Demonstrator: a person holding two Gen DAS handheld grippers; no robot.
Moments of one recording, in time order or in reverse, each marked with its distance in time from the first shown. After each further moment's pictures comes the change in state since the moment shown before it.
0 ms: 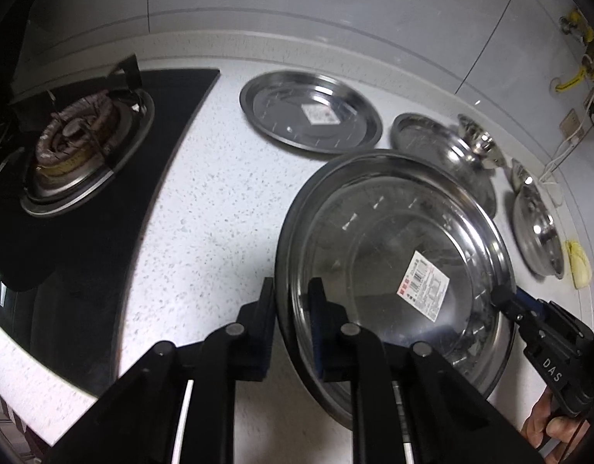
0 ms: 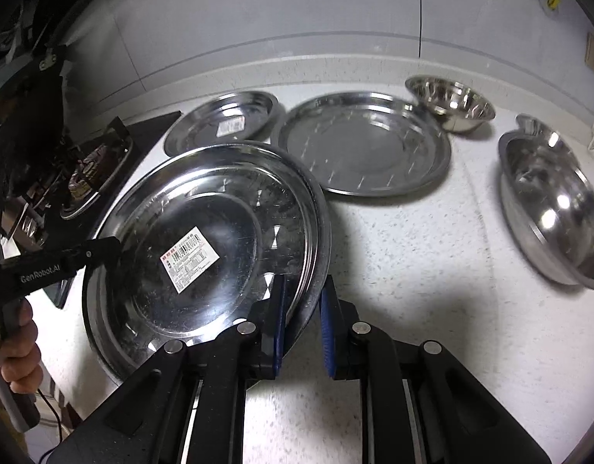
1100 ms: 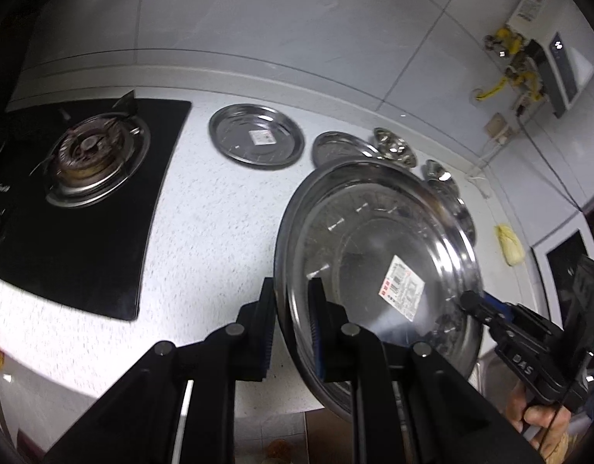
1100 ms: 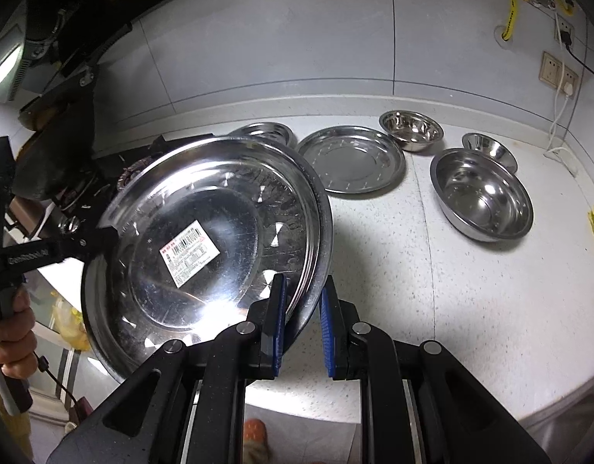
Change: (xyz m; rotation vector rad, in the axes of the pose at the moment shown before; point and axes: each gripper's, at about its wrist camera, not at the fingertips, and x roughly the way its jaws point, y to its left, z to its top) left arm -0.132 -0.002 -0.030 0.054 -0.020 -0.203; right arm -0.128 0.034 -0.029 0.026 -0.030 -0.033
